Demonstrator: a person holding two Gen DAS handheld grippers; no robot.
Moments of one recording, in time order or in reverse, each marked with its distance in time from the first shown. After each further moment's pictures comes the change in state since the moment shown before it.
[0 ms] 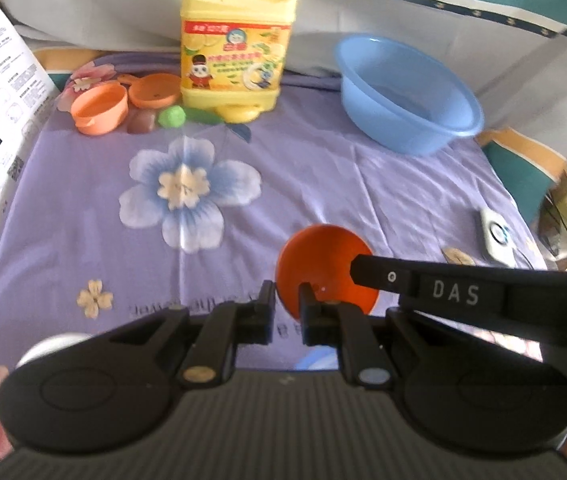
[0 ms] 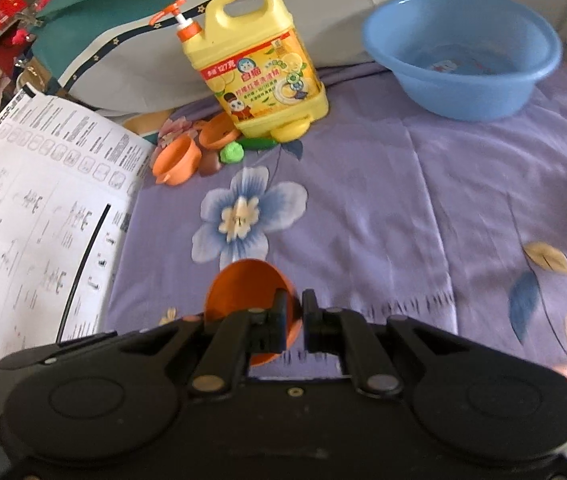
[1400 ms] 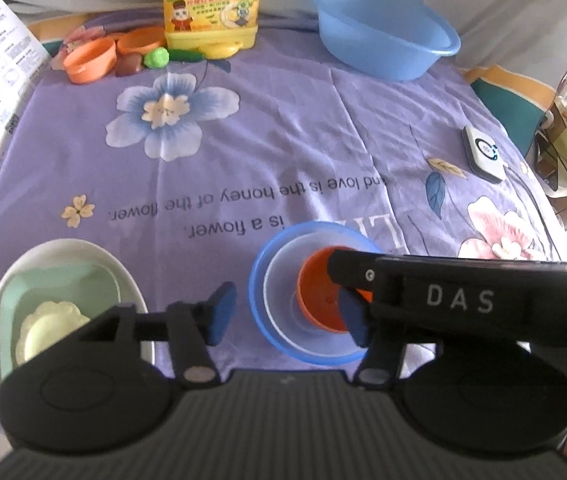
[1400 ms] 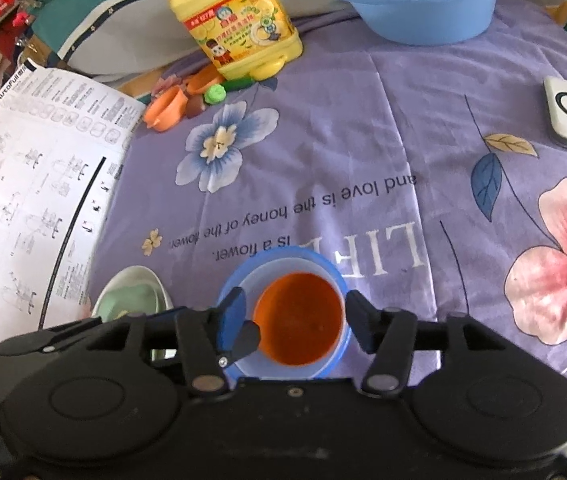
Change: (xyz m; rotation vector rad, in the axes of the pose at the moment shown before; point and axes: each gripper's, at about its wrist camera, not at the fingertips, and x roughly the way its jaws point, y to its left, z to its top) left arm -0.003 -0.025 -0.069 0.052 0.081 0.025; right arm -0.019 -0.032 -0.072 0.028 0.063 0.009
